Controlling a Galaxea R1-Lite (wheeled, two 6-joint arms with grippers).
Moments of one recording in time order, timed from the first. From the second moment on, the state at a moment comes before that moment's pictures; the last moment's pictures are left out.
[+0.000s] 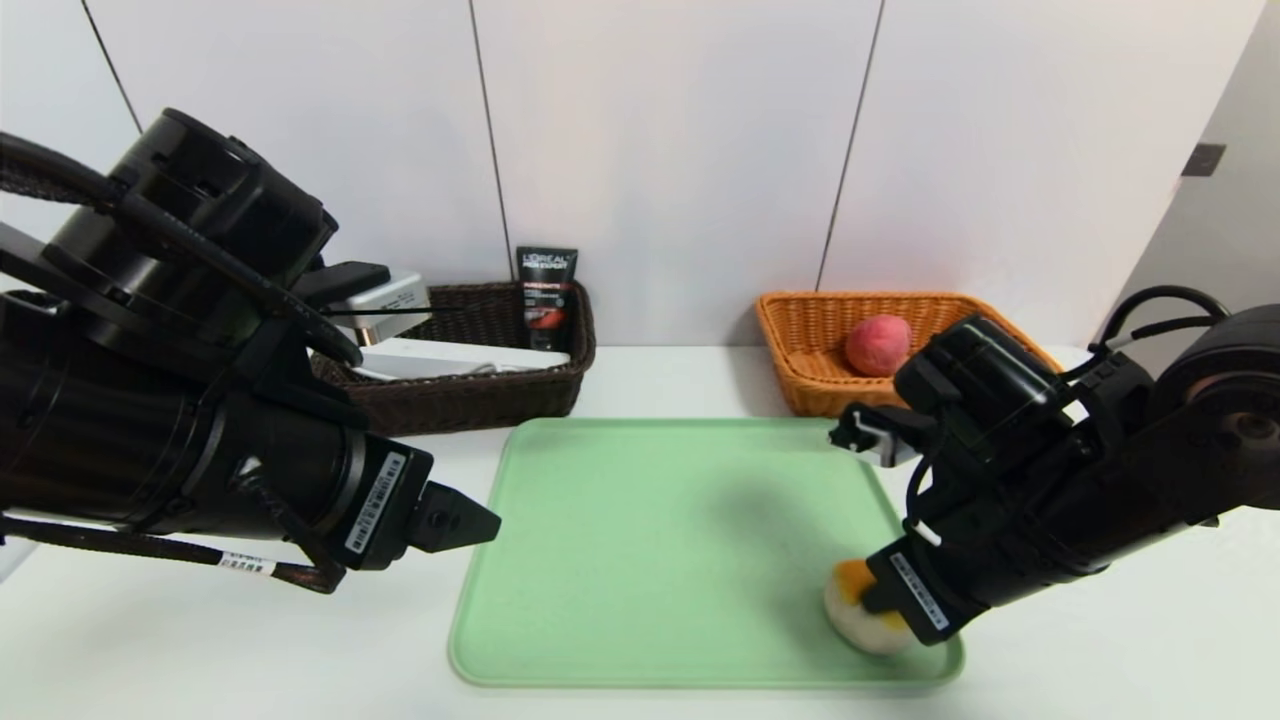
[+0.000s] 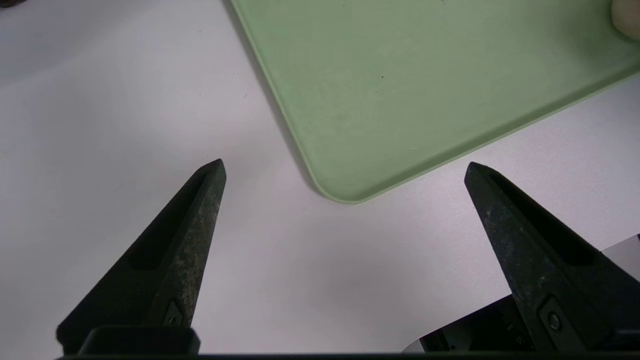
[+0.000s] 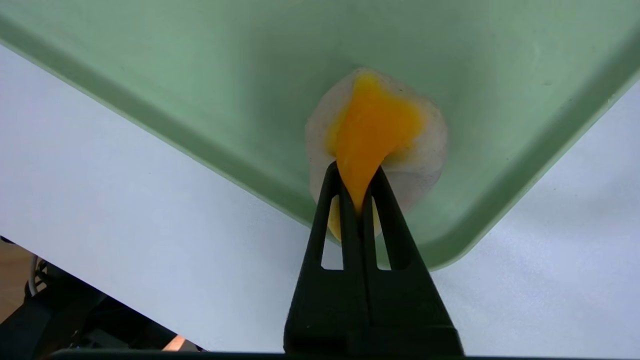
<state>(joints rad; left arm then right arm) -0.66 1.45 -1.30 0.69 0.09 -0.24 0.56 1.69 -1.11 0.57 0.11 0.05</state>
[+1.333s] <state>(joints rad) -0.66 1.44 -1.30 0.66 0.09 -0.23 0.29 1.82 -1.50 0.14 -0.08 -0.11</state>
